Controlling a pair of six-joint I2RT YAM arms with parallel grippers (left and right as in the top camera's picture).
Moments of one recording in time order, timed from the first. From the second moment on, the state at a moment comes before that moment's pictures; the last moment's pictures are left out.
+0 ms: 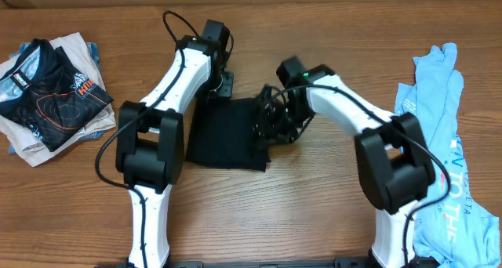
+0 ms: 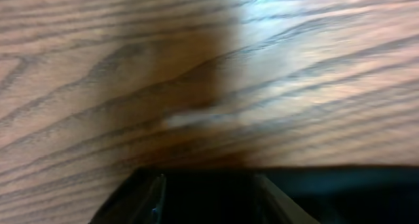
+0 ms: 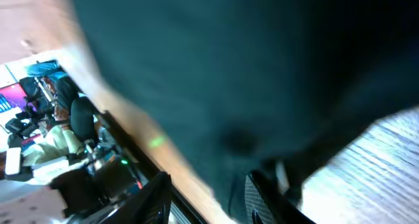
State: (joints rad) left arm -0.28 2.29 1.85 -1.00 -0.02 -0.17; right arm 0.44 2.11 1.50 -0.99 -0.80 0.18
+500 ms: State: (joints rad) left arm -0.27 2.35 1.87 -1.36 -0.13 -0.20; right arm 0.43 2.15 1.44 -0.97 -0.60 0.23
